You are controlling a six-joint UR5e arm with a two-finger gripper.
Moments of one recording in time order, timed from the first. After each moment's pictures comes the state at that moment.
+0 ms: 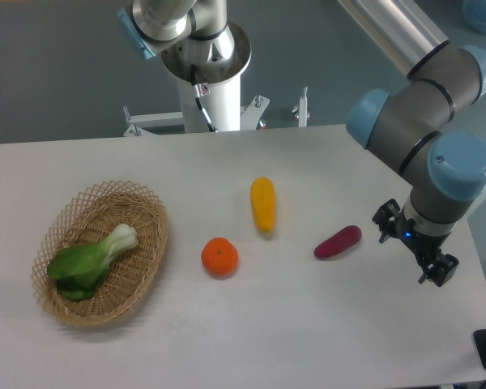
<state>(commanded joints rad) 2.66 -2.18 -1.20 -1.27 1.58 1.64</state>
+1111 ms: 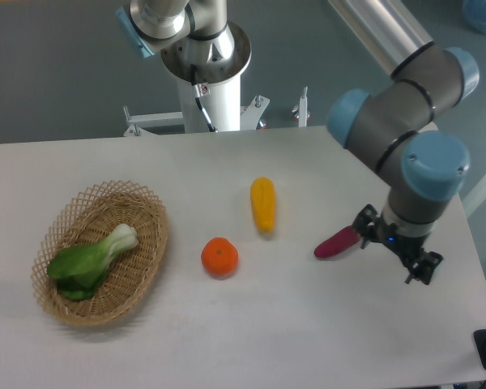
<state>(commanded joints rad) 2.54 -2.08 -1.33 -1.22 1.58 1.33</state>
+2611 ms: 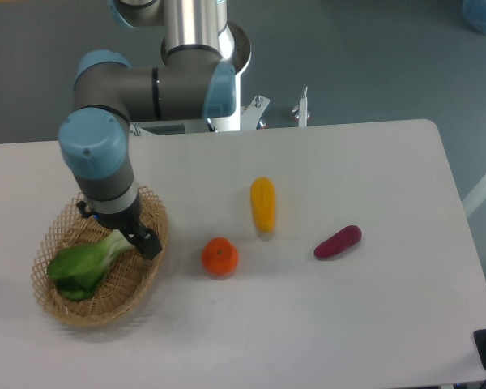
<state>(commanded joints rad) 1.98 -1.90 -1.67 -1.14 1.53 0.69</state>
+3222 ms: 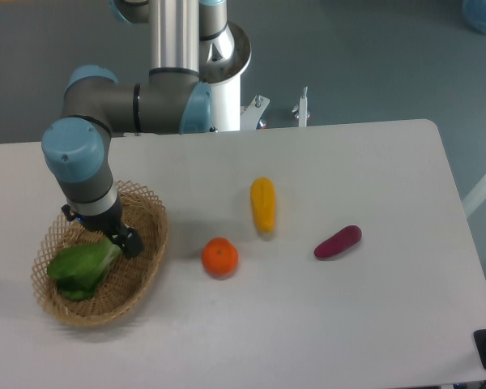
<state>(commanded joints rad) 1.94 -1.97 -1.75 -0.91 1.54 0.58</state>
